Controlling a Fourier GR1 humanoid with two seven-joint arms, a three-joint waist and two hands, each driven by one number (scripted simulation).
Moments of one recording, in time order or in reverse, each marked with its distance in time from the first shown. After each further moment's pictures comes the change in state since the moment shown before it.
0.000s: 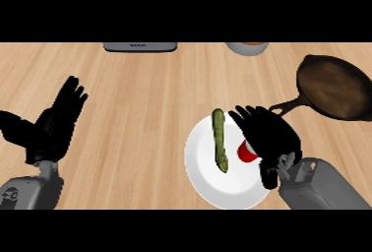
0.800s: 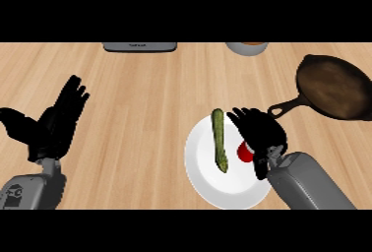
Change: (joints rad) left arm -0.017 -0.043 0.043 0.021 -0.044 -0.043 0.012; right arm 0.025 0.087 -0.053 0.227 0.196 -0.090 -0.214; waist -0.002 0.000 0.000
